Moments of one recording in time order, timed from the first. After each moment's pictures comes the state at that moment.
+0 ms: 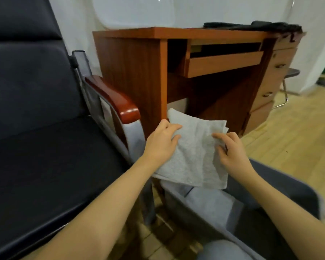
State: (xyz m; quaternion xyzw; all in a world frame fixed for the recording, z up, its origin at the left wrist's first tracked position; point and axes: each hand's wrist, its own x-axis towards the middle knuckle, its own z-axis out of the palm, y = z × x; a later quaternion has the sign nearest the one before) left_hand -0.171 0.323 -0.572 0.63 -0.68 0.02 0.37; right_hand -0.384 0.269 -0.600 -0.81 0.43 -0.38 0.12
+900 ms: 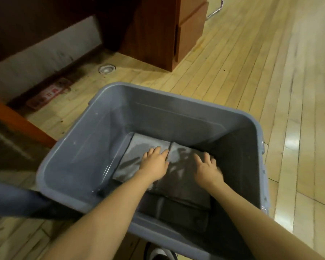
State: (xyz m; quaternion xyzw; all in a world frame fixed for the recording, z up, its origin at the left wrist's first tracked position) left_hand -0.380 0.179 -0.862 0.58 -0.78 -0.19 -0.08; right_hand -0.558 0.218 -0.864 -0.63 0.73 0.12 0.24
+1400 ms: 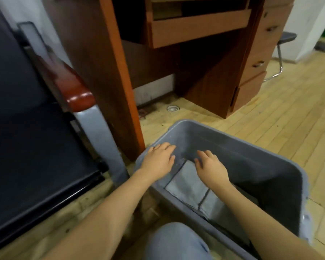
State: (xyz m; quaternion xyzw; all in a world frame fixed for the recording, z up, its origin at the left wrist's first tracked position) left_hand -0.243 0.267 -0.683 0.67 -0.74 -0.06 0.08; right_hand -0.425 0.241 -0.715 -0.79 0.57 -0.15 0.14
